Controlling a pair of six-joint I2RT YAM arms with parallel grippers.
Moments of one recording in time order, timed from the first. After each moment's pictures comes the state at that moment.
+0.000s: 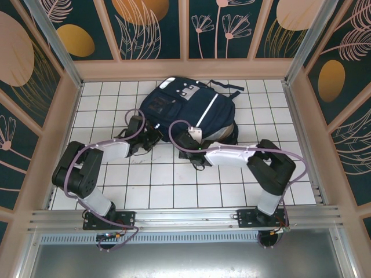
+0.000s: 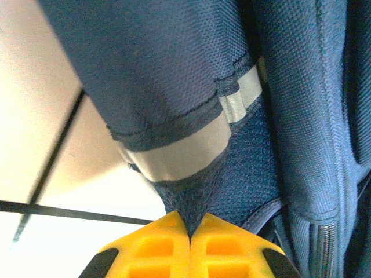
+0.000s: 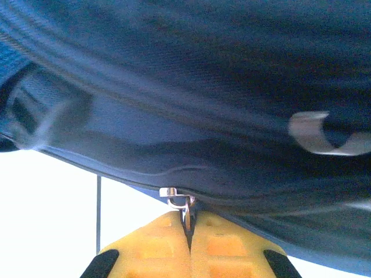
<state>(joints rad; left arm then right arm) -0.36 1.64 0.74 0.12 0.26 -1.12 0.97 1.73 1.02 -0.32 0.41 0.92</state>
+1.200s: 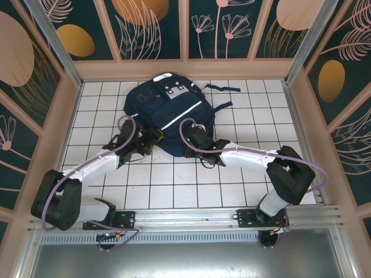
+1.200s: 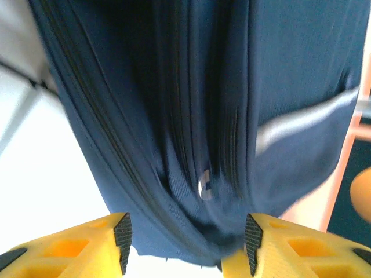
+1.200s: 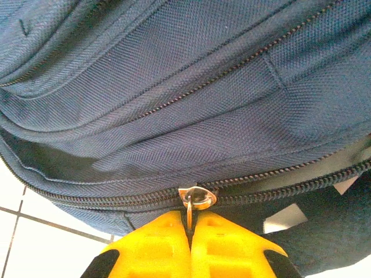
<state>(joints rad) -0.46 1.32 0.64 -0.03 0.28 -1.32 0.90 1.58 0.92 -0.22 0.19 0.68</state>
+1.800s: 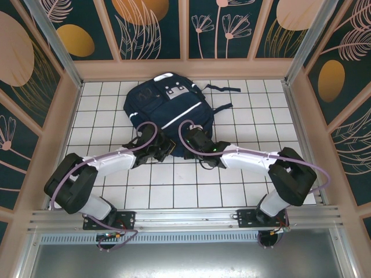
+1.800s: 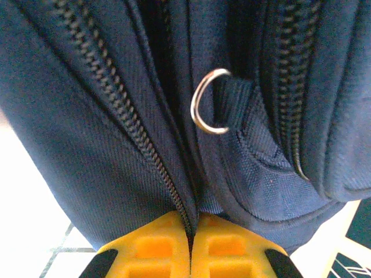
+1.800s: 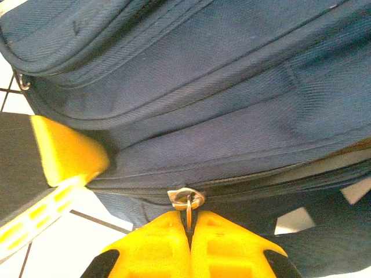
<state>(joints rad) -0.63 1.49 0.71 0.02 0.14 -1.47 0.92 1.55 0.89 -0.18 0.18 0.65</state>
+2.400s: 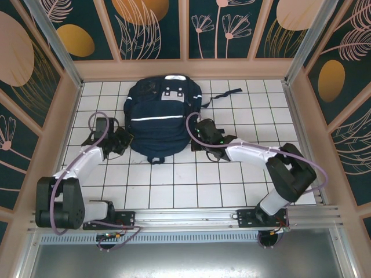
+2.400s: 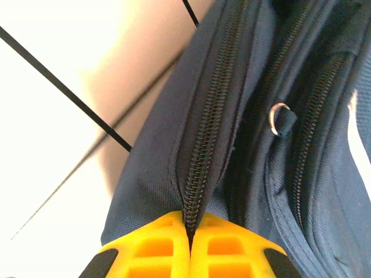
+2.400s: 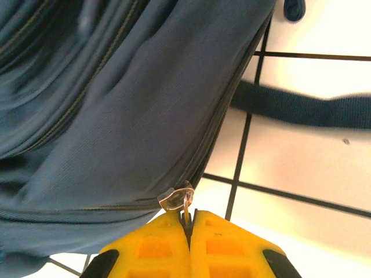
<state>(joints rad) -0.04 1.31 0.71 -0.31 0.26 -1.08 0.75 1.60 0.90 -0.10 0.08 0.50</state>
